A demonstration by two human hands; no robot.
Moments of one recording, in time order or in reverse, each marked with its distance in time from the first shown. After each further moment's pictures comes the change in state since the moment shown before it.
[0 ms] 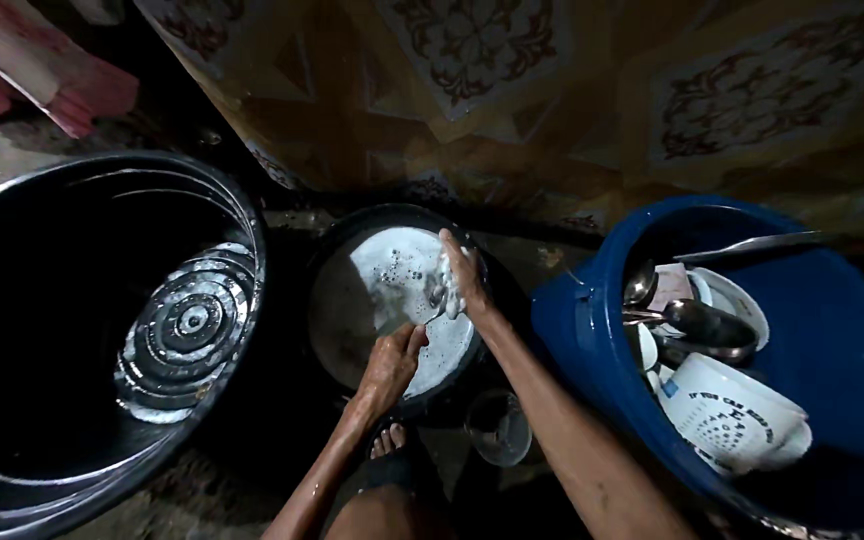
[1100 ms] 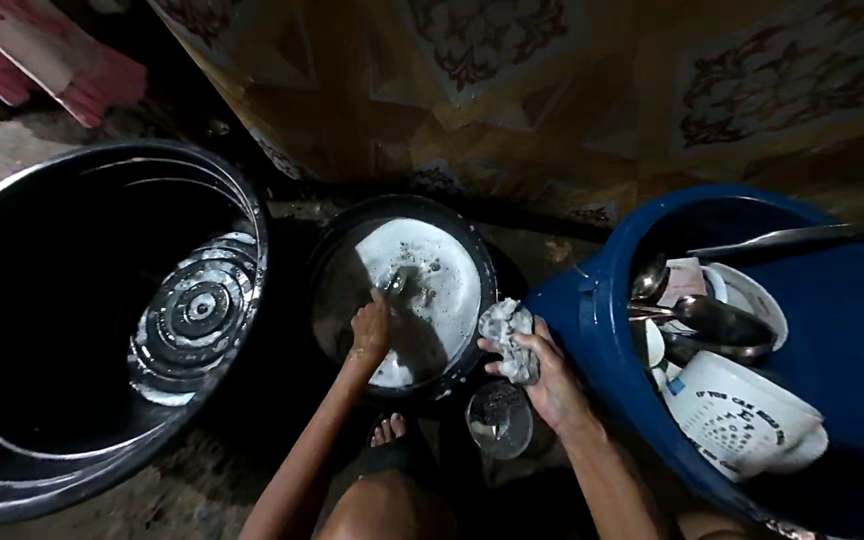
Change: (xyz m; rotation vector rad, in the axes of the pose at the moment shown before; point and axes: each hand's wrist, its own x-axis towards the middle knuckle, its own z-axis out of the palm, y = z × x) left_hand 0.062 -0.028 -0.005 0.526 -0.039 -0.395; right_hand -0.120 0.038 -0.081 0.541 -0.027 0.228
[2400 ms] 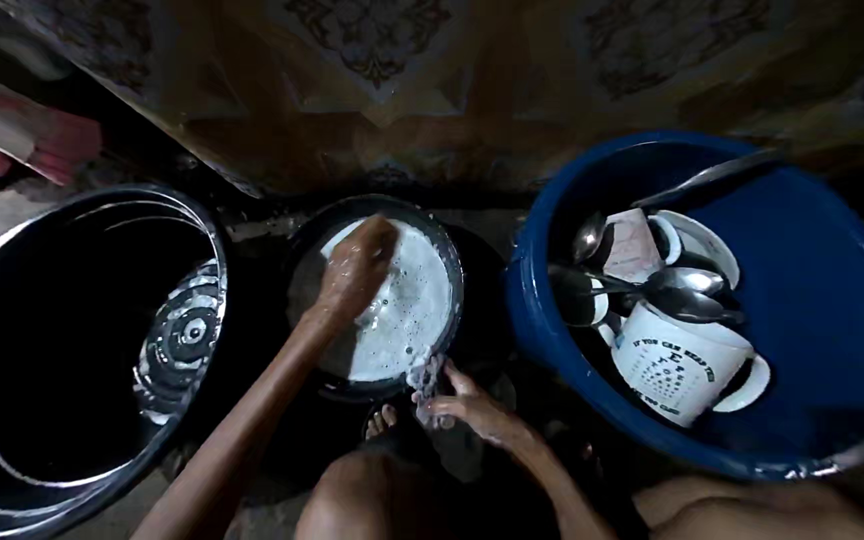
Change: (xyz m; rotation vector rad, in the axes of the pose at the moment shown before) left_hand -0.072 0.080 -0.074 -0.040 0.386 0.763; right_hand -0.028 0.070 -0.015 -0.175 -0.422 0.242
